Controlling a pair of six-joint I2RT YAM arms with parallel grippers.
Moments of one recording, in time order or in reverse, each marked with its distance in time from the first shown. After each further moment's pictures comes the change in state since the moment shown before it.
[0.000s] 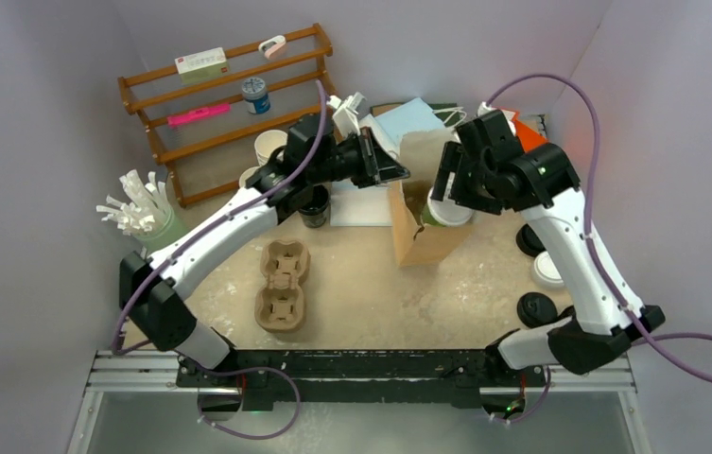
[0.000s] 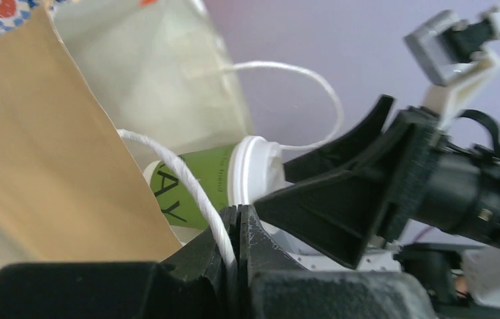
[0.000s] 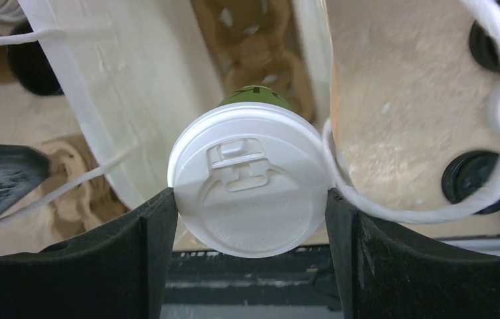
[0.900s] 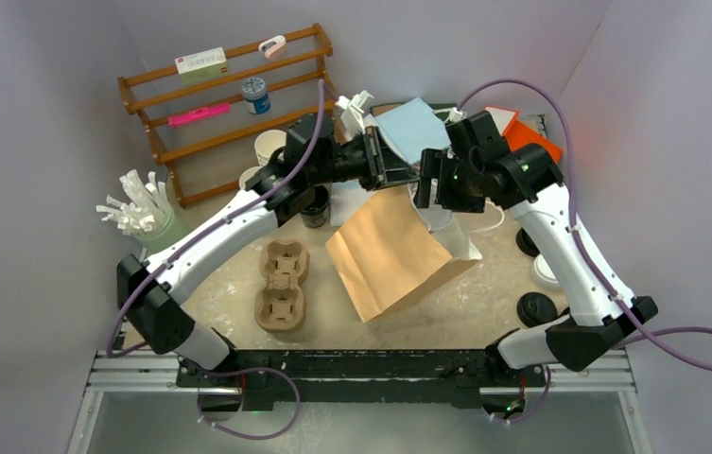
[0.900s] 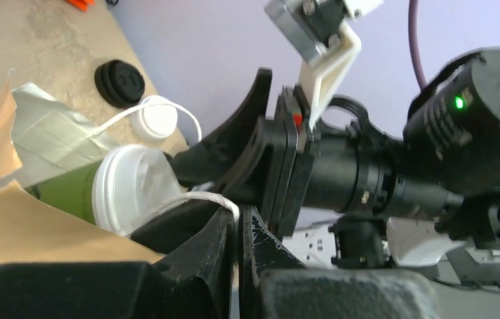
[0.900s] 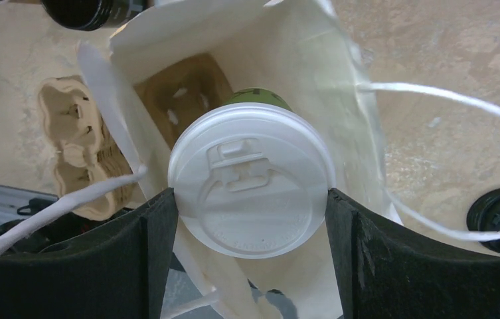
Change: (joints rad) left arm -0.028 -0.088 -0.029 0.028 0.111 -0.155; right arm 0.002 -0.009 -0.095 0.098 -0.248 -0.124
